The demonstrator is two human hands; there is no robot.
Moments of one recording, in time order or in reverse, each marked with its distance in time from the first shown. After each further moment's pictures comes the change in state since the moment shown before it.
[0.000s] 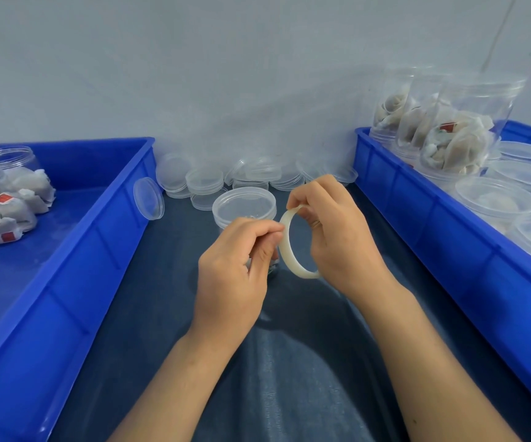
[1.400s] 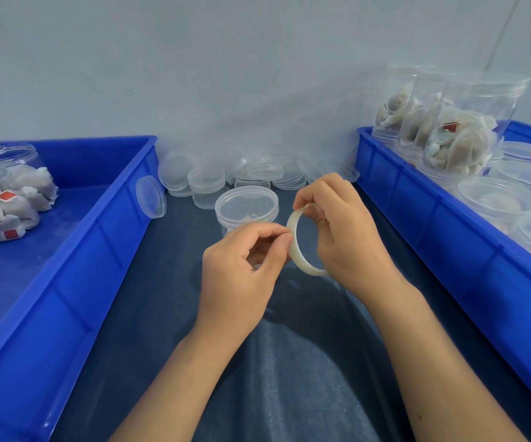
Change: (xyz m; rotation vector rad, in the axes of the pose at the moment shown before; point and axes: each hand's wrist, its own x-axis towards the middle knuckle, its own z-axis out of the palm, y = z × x) left_hand -0.003 0.003 0.004 -0.232 -0.050 -0.278; right_hand 0.002 0.002 -0.006 -0.016 -0.023 -0.010
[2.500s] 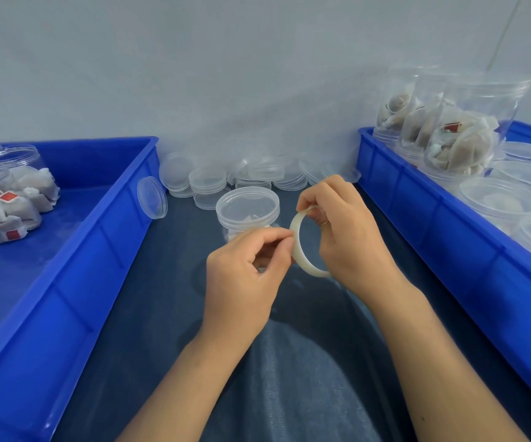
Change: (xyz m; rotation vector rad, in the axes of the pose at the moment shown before) left_hand -0.004 -0.001 0.004 0.039 0.025 0.037; right_hand 0.000 0.002 0.000 -0.036 -0.018 0.022
